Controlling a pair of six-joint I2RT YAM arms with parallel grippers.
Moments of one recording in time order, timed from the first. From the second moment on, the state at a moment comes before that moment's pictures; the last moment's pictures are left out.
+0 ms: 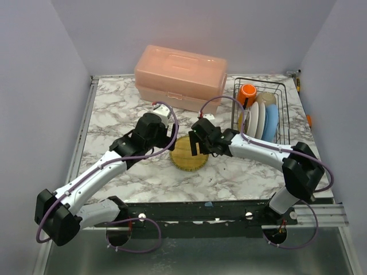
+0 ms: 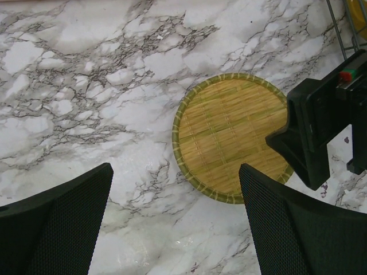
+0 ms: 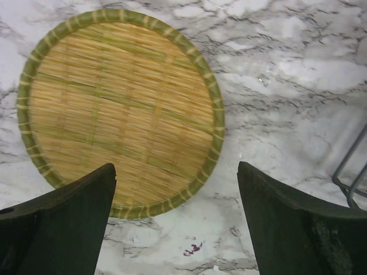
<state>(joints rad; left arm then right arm) -0.67 1.09 0.91 -0.40 -0.17 -0.18 0.87 1.64 1.13 -0.47 0.31 0.56</state>
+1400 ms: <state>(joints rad) -0.57 0.94 0.93 -0.42 -0.31 -0.26 1.33 1.60 0.93 -0.16 0.65 0.01</state>
